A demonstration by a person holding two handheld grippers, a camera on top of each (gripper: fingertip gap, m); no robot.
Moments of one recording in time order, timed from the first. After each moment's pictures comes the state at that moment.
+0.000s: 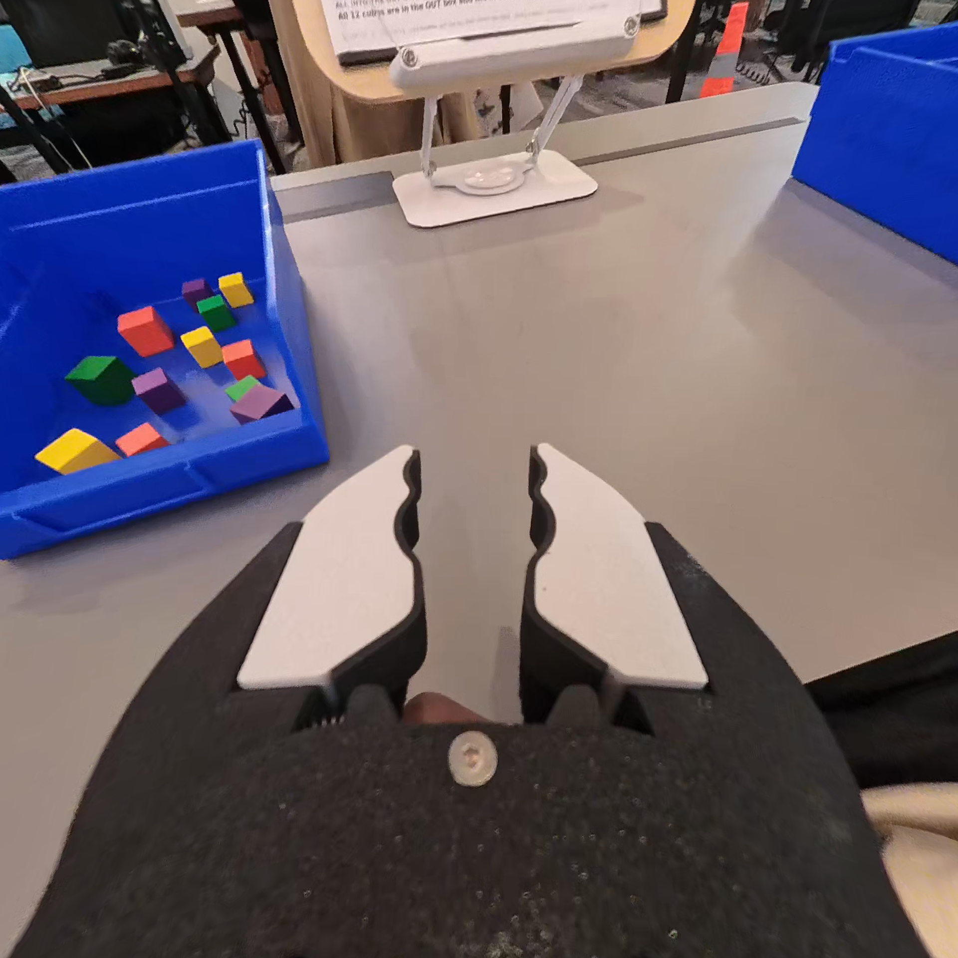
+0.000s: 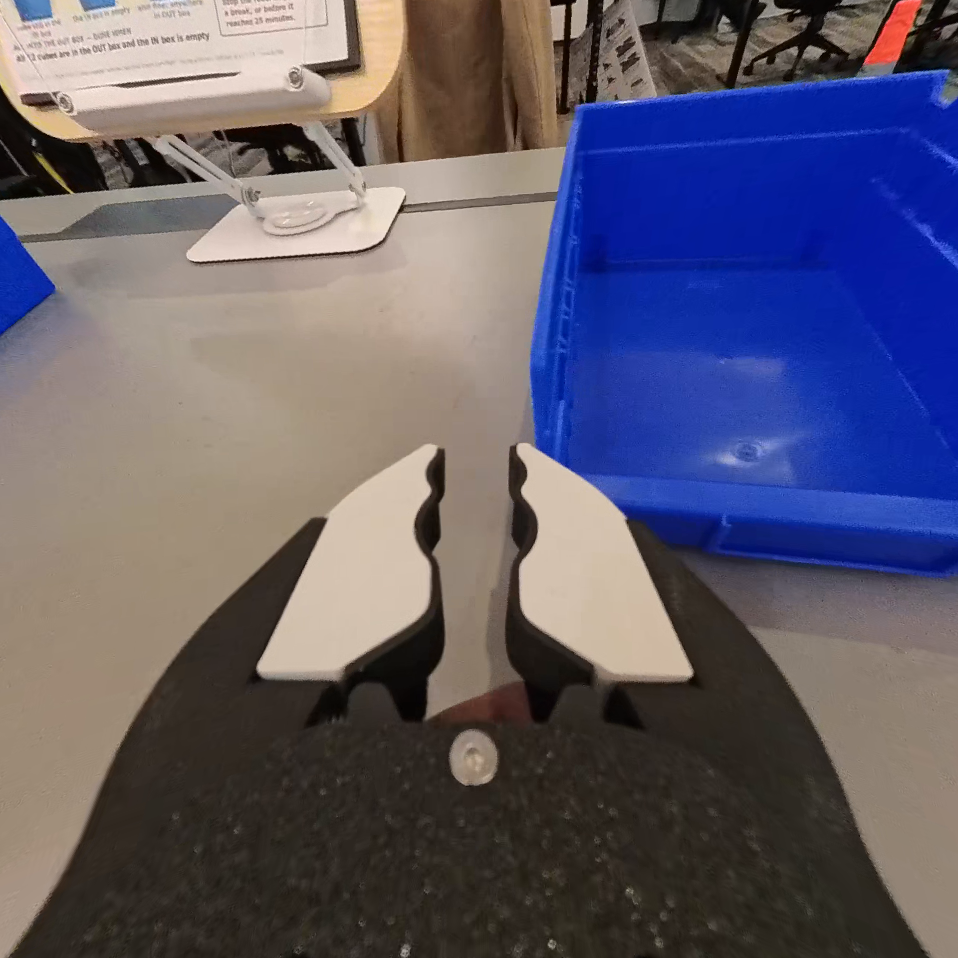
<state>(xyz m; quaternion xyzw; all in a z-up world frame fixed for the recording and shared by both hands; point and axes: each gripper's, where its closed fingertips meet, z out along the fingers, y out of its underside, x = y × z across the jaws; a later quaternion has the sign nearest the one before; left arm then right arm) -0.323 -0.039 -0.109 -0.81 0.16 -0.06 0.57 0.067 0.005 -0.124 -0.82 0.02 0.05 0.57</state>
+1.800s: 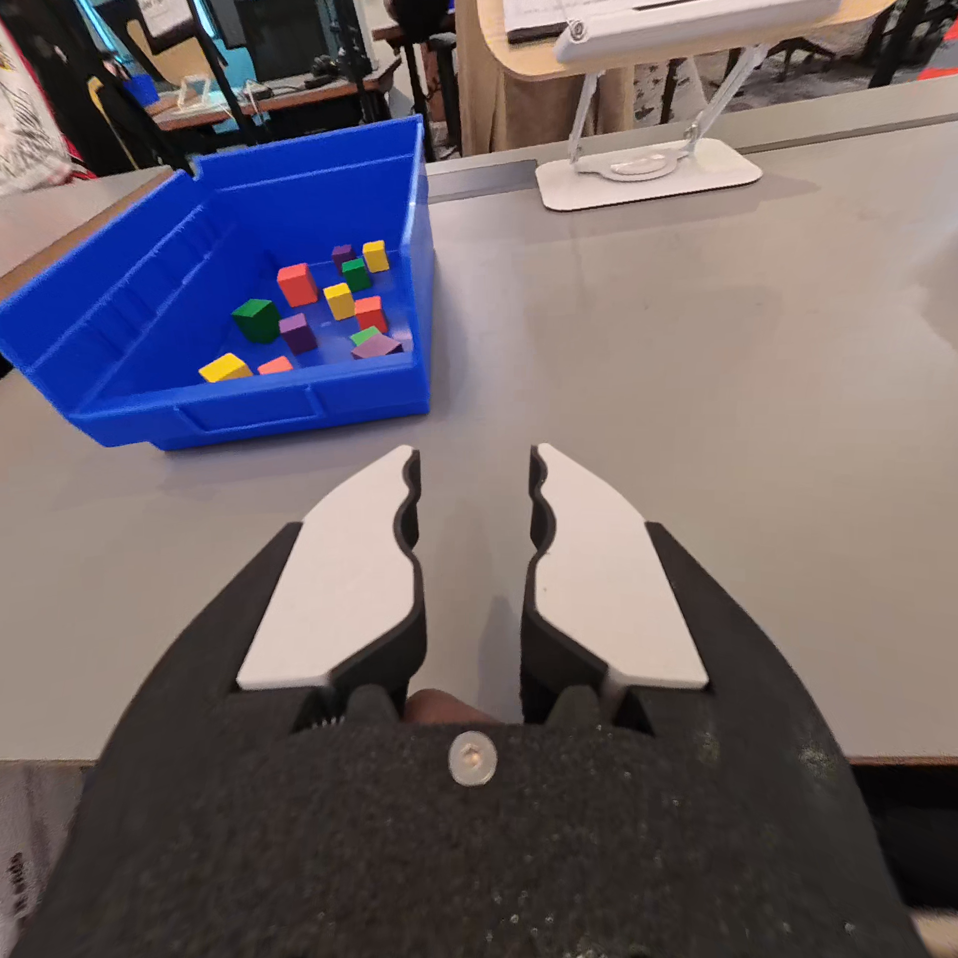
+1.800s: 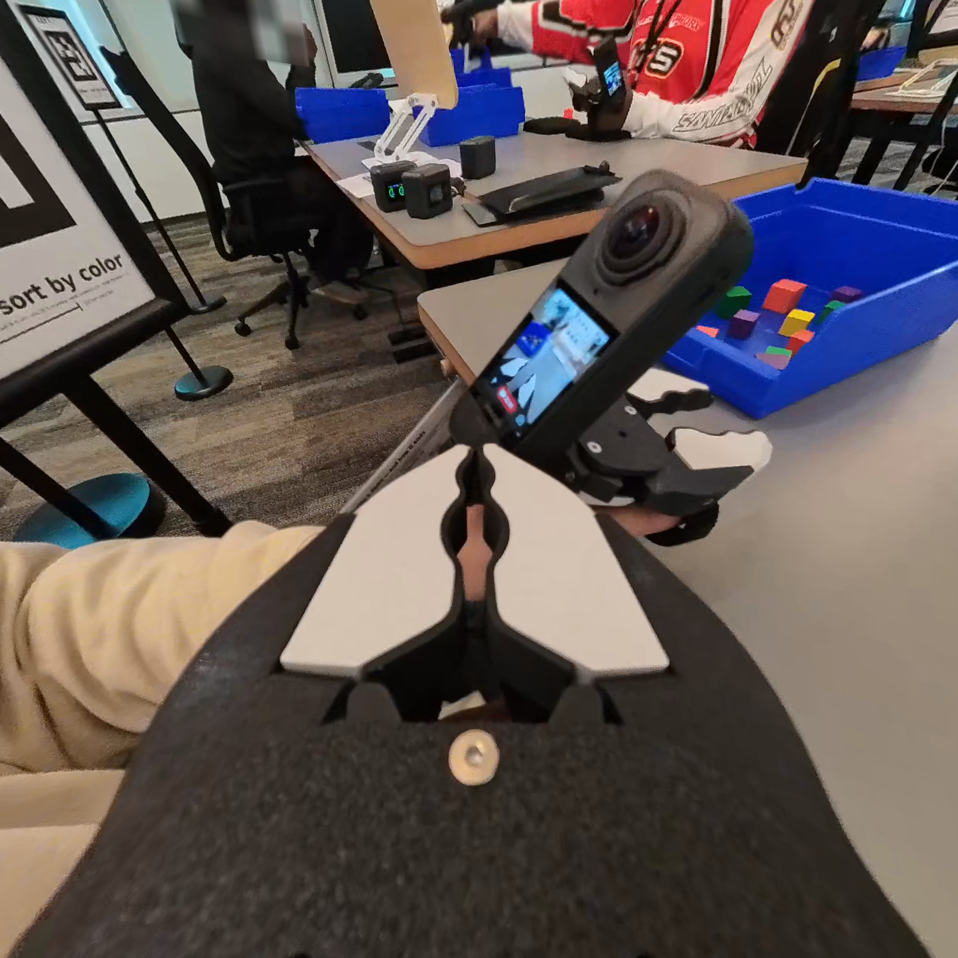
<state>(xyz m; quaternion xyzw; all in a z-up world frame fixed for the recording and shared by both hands) -0.362 -0.047 -0.123 -0.81 0.06 0.04 0.59 -0.353 -0.224 -0.053 -0.68 -0.40 0.35 0.51</state>
